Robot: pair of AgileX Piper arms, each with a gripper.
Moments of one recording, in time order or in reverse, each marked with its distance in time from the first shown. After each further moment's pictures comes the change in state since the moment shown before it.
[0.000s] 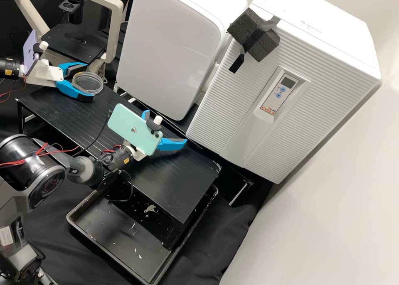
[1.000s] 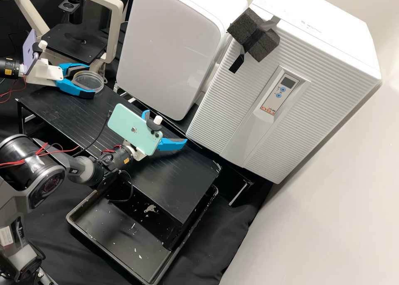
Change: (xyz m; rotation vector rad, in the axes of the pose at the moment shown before) left arm -0.001 0.001 -0.002 -0.002 0.000 0.010; right arm 0.000 0.000 0.000 0.000 0.000 0.000
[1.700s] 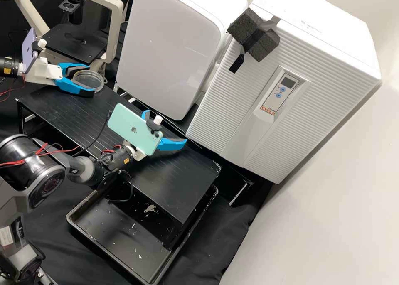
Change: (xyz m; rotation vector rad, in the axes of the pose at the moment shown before) left arm -0.004 0.006 0.001 -0.002 -0.011 0.009; right arm 0.000 0.000 0.000 0.000 0.000 0.000
